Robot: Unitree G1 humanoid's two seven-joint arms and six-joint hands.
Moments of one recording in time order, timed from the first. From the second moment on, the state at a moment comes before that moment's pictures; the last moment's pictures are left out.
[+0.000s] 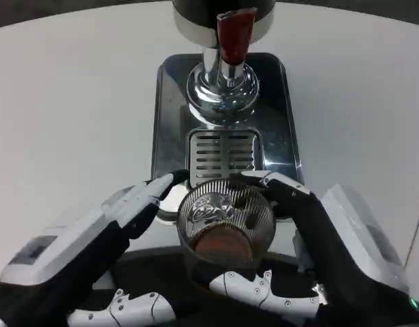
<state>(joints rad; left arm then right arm) 0.22 0.57 0.22 -0.56 0.23 -0.27 -0.44 0.21 -0.07 0.42 -0.88 -0.87 0.28 0.20</state>
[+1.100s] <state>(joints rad) 0.14 0.58 0.17 -0.49 0.21 -0.28 -0.44 0.22 -0.05 0.40 -0.90 -0.90 0.28 0.21</state>
